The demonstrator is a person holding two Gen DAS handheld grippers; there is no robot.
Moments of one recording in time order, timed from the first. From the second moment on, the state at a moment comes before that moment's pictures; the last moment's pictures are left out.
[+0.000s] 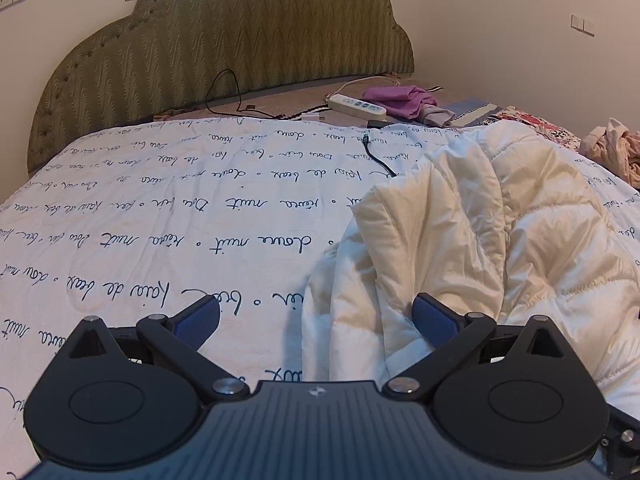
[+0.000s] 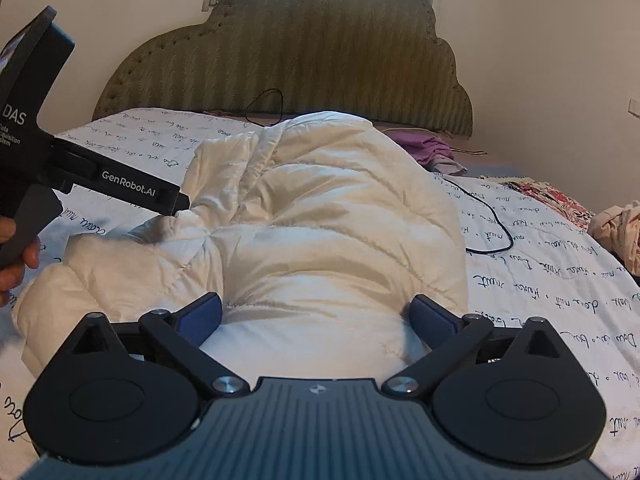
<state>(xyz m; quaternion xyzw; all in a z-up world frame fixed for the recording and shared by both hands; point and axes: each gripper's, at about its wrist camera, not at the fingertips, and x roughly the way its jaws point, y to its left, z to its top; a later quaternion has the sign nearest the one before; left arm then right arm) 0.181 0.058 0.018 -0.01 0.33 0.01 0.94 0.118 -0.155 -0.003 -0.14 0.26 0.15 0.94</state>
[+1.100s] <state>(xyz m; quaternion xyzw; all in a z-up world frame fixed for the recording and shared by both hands) 0.085 0.043 0.014 0.00 0.32 -0.04 0.95 0.044 -0.183 0.002 -0.10 0.25 0.14 0.95</state>
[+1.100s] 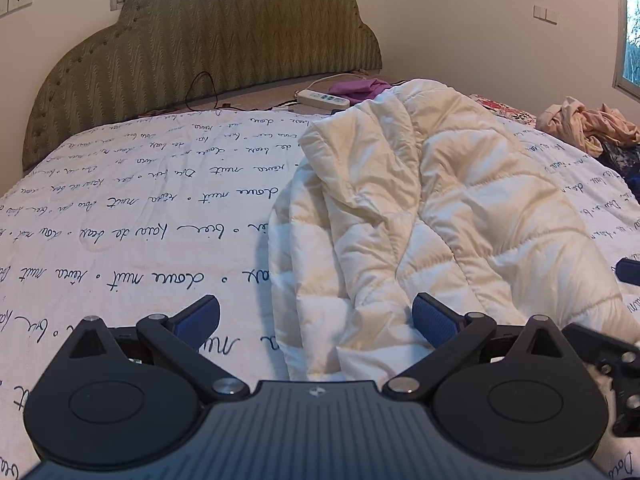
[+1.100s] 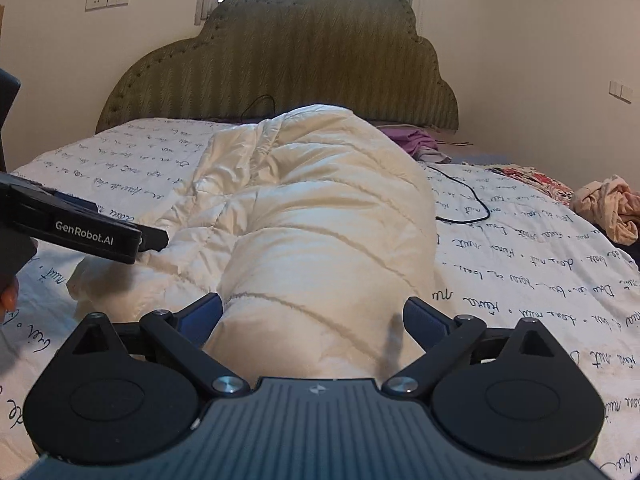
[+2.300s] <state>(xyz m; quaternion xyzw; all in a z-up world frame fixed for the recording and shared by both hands) 0.032 0.023 -0.011 -0.03 0.34 -0.05 0.94 0.017 -0.217 -0.036 -0.10 0.32 0.09 0.94</state>
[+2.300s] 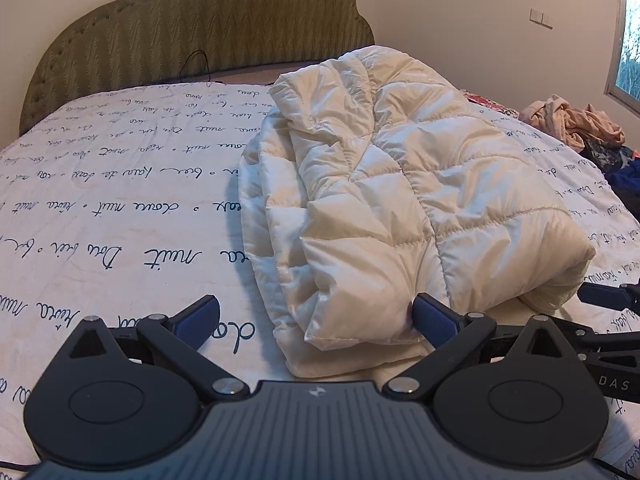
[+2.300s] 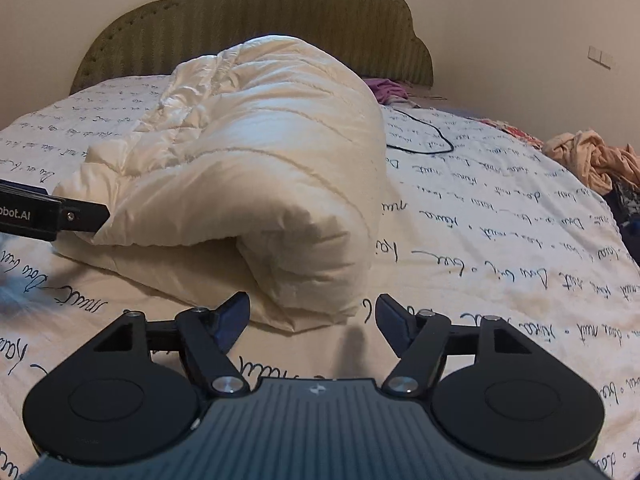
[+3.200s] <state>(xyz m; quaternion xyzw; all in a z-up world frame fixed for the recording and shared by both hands) -0.010 0.004 -0.020 -0.01 0.34 -0.03 0.94 -0.031 -0.216 -0.022 -0.04 0.30 0.13 0.94</state>
